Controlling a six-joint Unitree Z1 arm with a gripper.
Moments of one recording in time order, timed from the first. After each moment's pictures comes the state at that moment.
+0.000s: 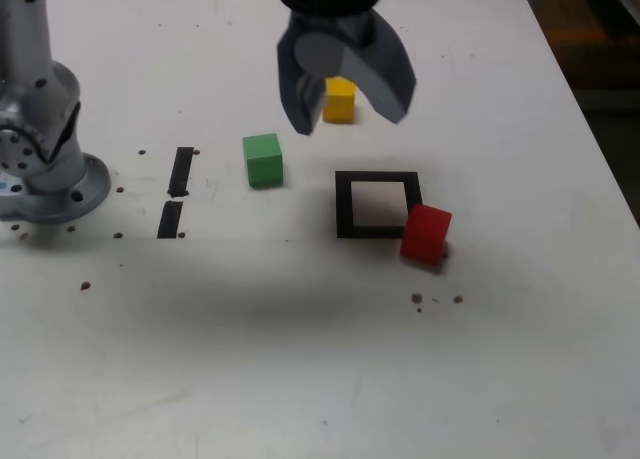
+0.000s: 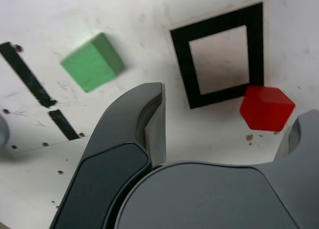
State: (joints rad) arm -0.04 1.79 -1.42 1.21 0.00 0.25
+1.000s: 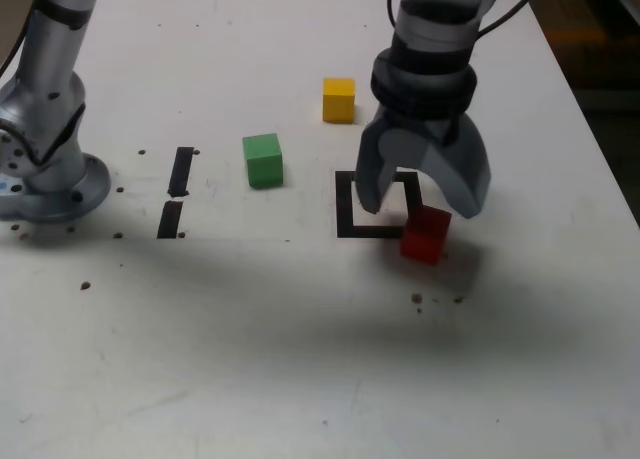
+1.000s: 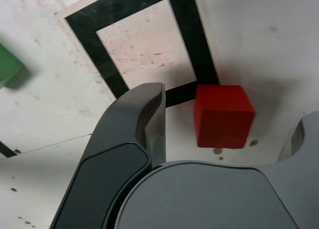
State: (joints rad) arm -0.16 2.09 -1.62 1.19 -0.02 0.23
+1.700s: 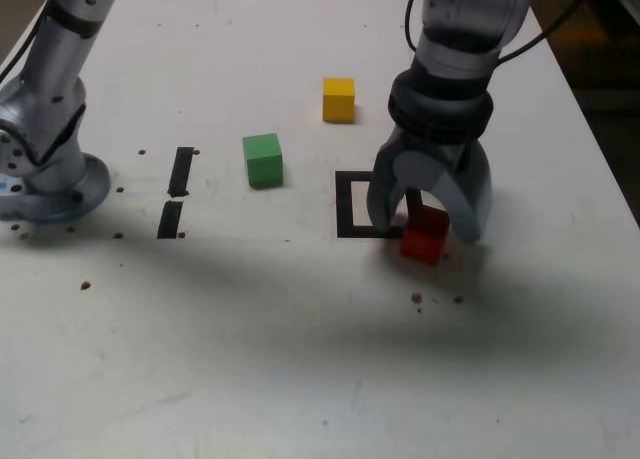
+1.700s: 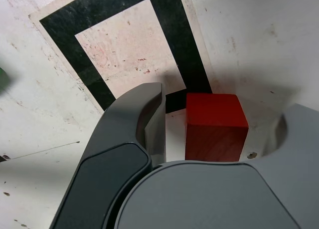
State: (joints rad) arm -0.17 2.17 -1.68 1.20 -0.02 0.23
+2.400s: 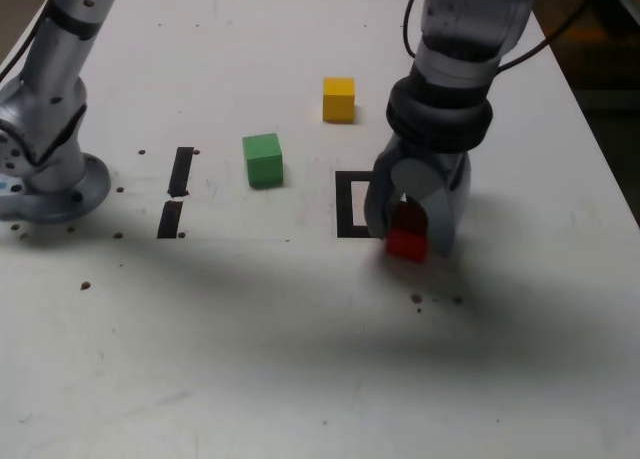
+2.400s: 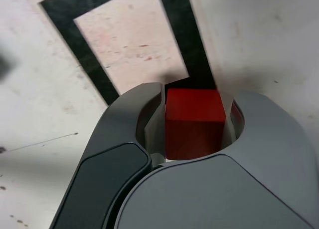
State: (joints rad) arm -0.20 2.15 -1.67 1.22 0.00 0.19
